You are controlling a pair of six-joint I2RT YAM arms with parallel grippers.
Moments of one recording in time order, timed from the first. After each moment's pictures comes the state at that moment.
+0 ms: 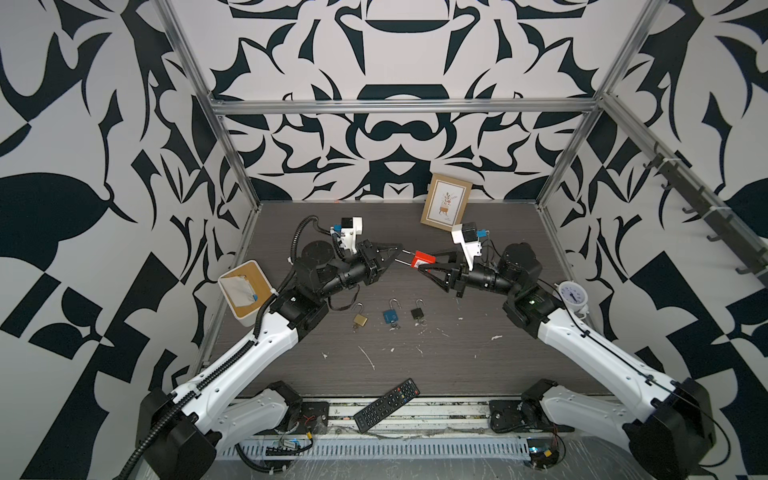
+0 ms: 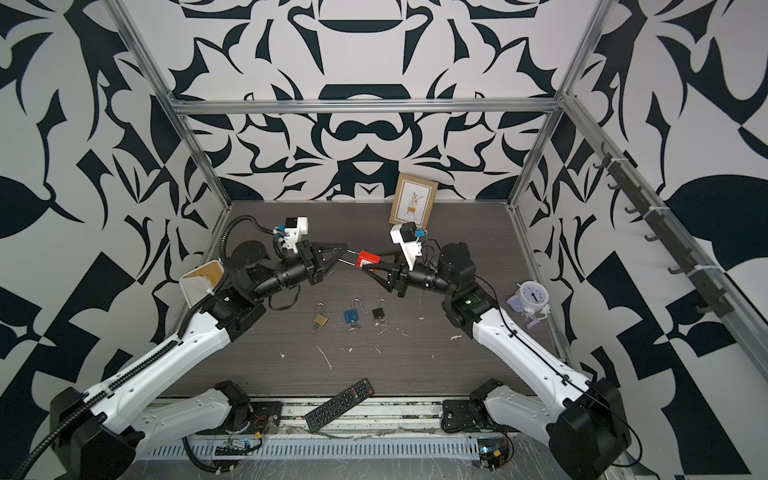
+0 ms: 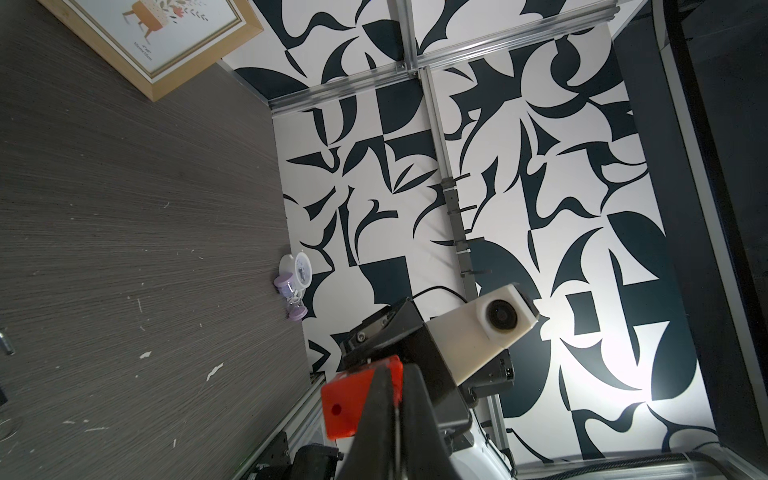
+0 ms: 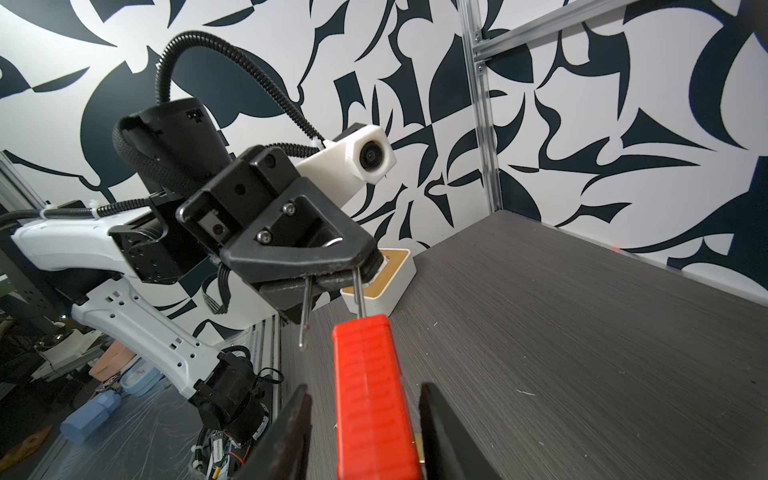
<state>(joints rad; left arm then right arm) -0.64 1.07 0.89 0.20 0.45 -1.32 0.53 1.09 0.80 0.29 -0.77 0.34</state>
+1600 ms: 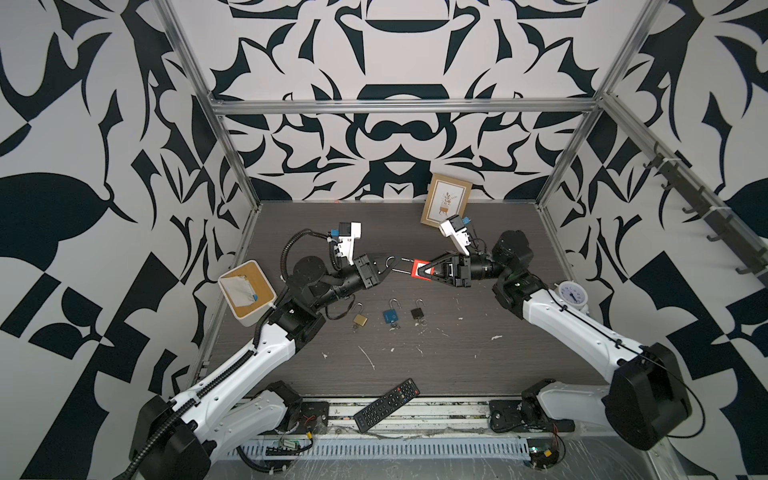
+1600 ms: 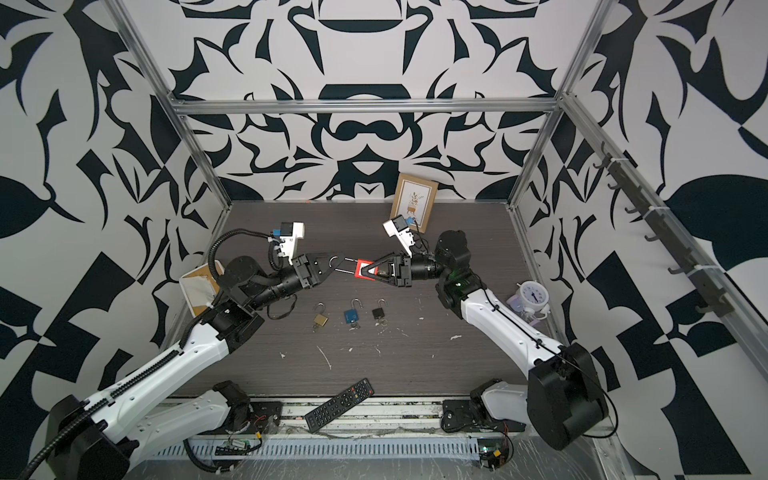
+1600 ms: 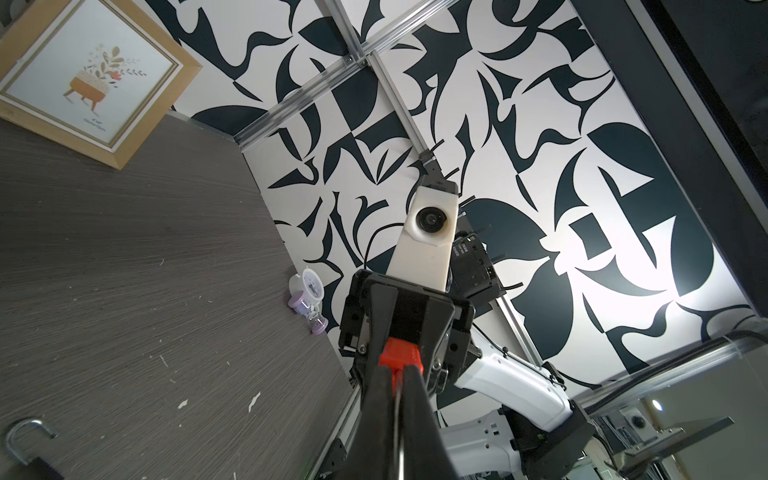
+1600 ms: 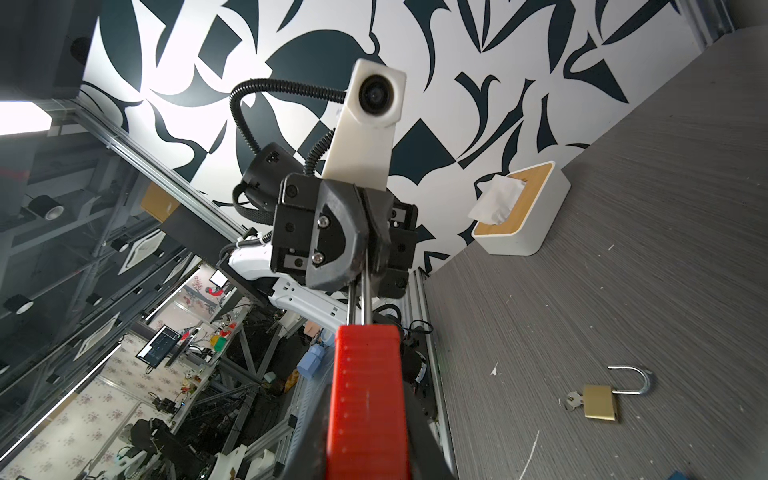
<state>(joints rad) -0.64 1.01 0.74 0.40 0.51 -1.08 0.44 1.28 0.85 0.57 -1.23 0.92</state>
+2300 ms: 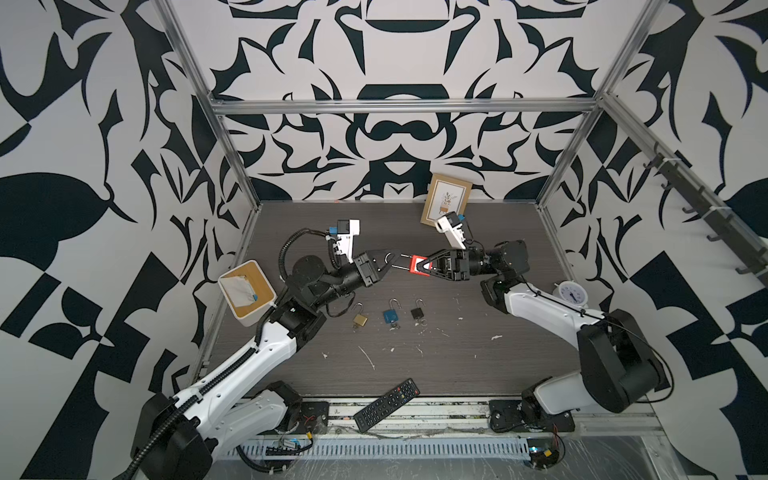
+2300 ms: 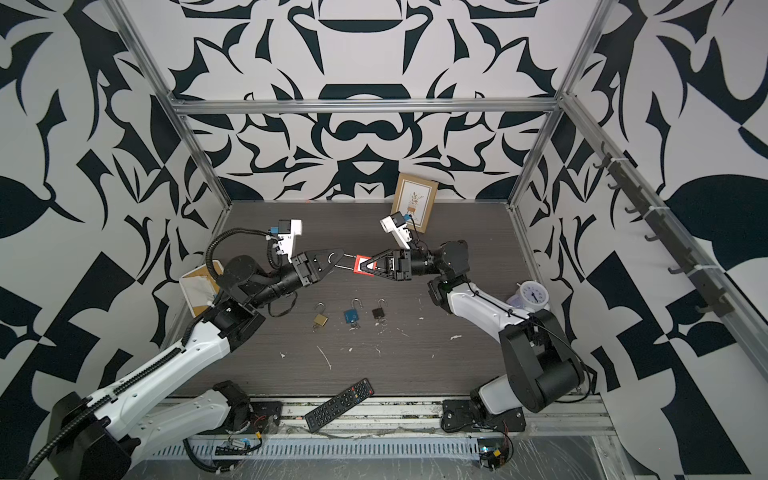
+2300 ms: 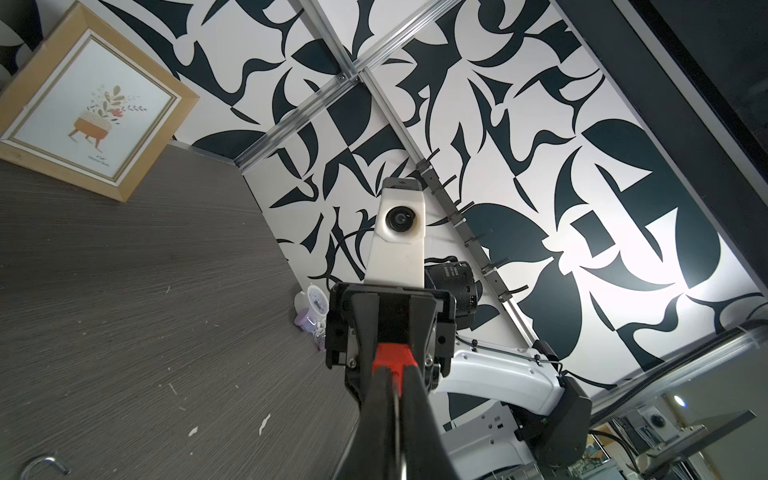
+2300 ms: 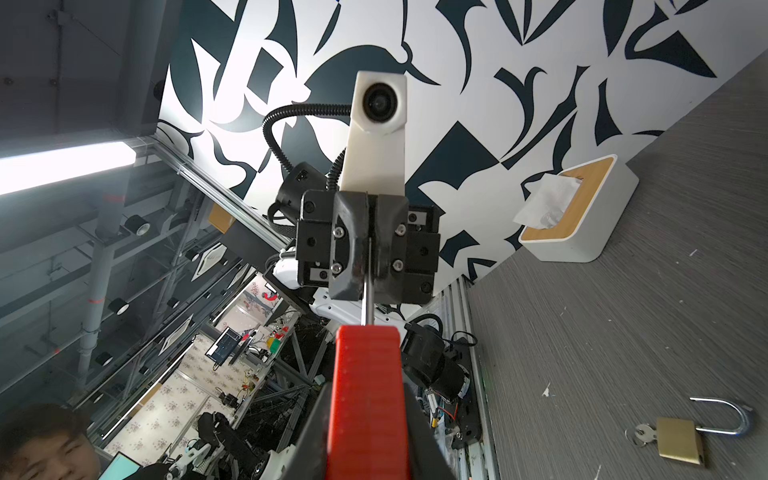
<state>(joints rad) -0.64 1.02 0.74 0.44 0.50 -1.05 0.44 1.46 0.81 1.19 -1.28 1.39</state>
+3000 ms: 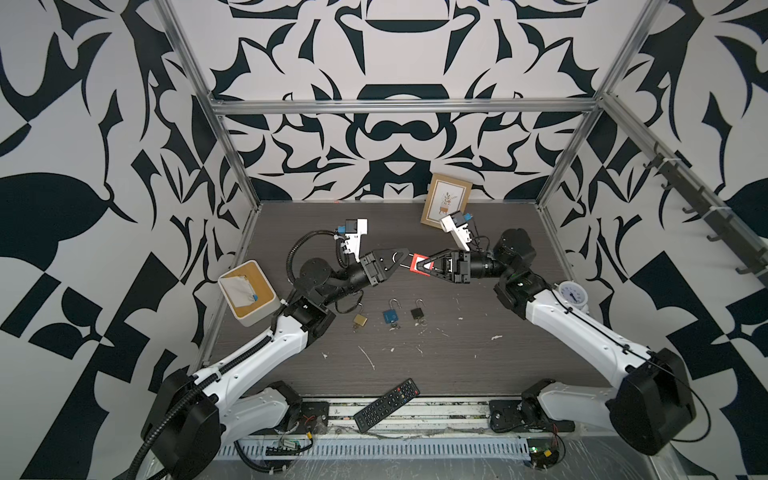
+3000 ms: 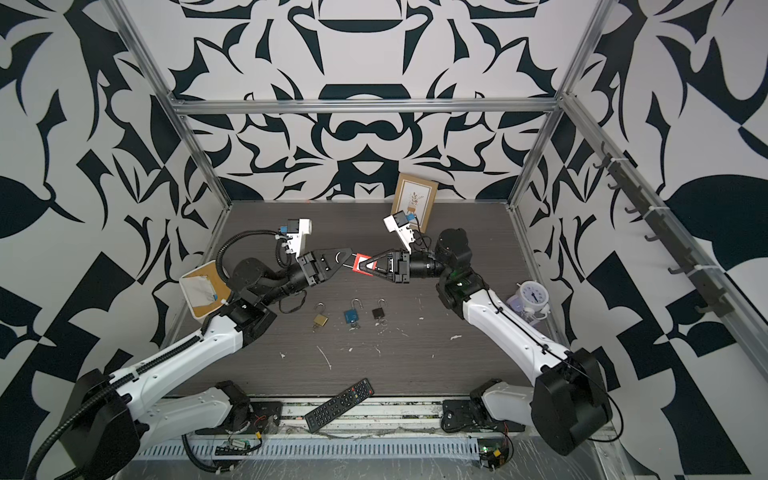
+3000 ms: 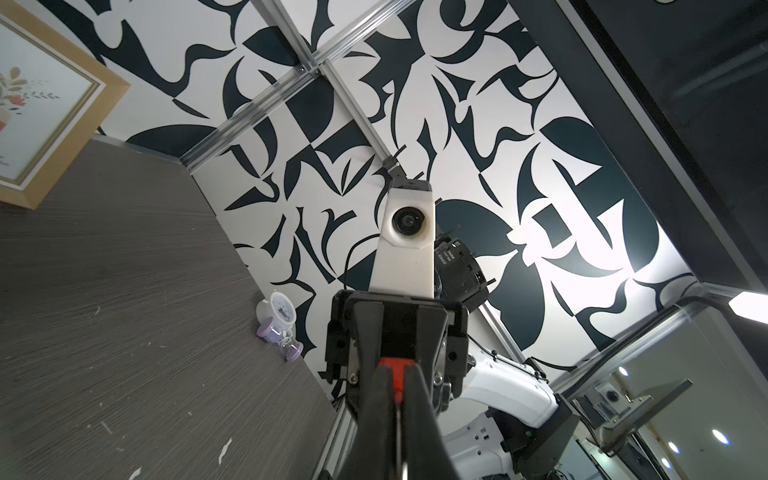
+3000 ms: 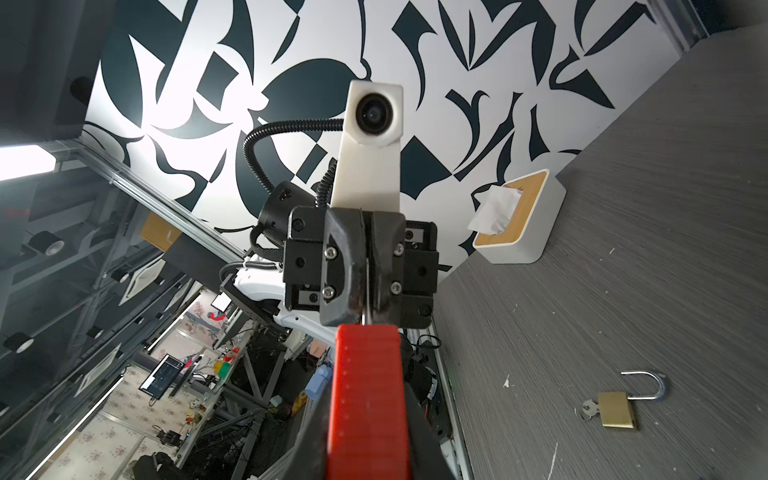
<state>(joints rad) -0.67 1.12 0.71 0.68 0.54 -1.12 0.48 1.24 0.90 0.43 -1.14 0.92</state>
